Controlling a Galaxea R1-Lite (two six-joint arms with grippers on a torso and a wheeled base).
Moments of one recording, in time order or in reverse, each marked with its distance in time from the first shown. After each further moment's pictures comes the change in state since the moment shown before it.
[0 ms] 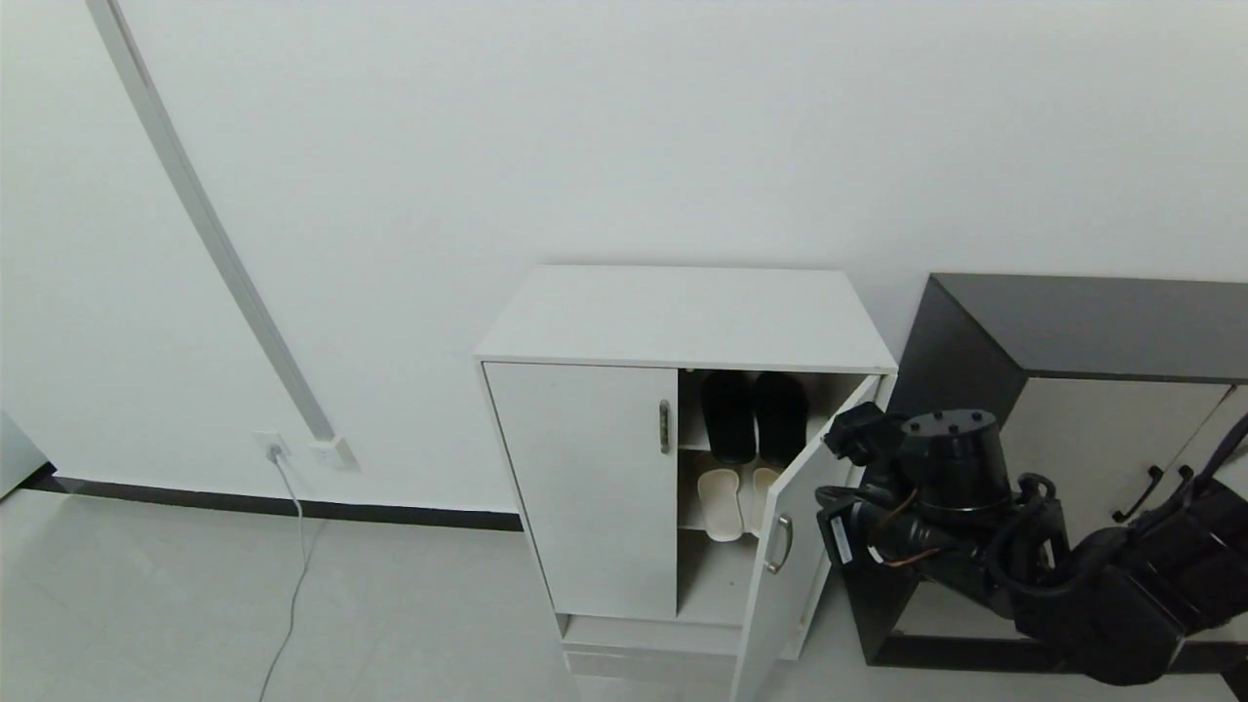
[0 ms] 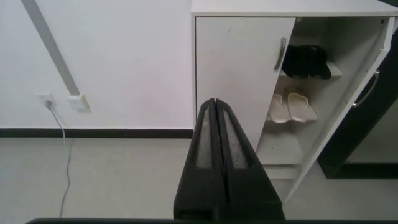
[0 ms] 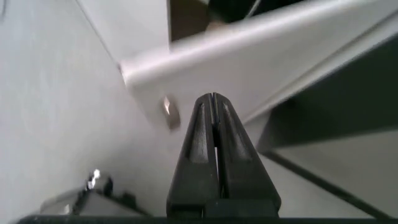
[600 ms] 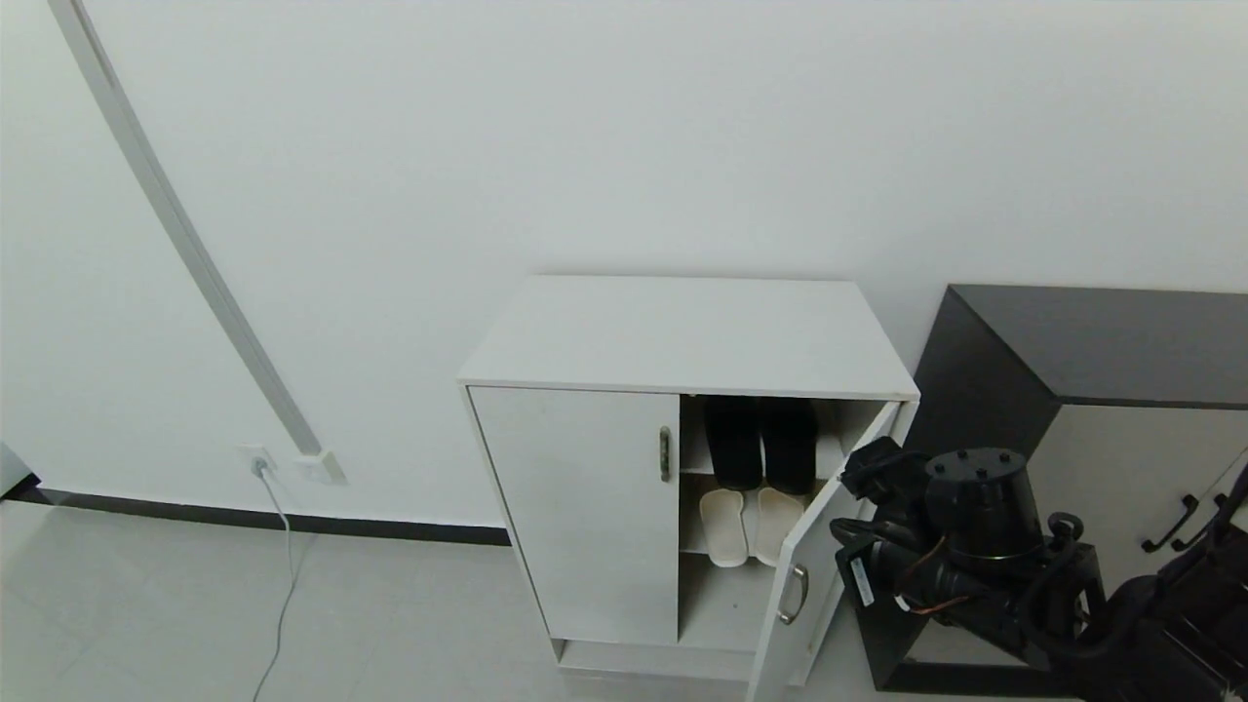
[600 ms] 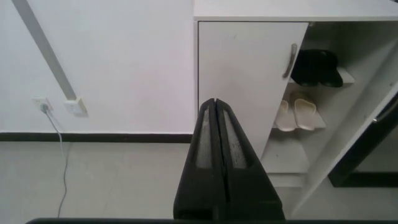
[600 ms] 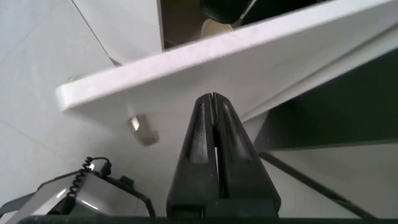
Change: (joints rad) left arm 0.000 0.000 0.000 0.000 0.002 -0.001; right arm 0.008 -0.017 0.145 -0.112 0.003 -0.009
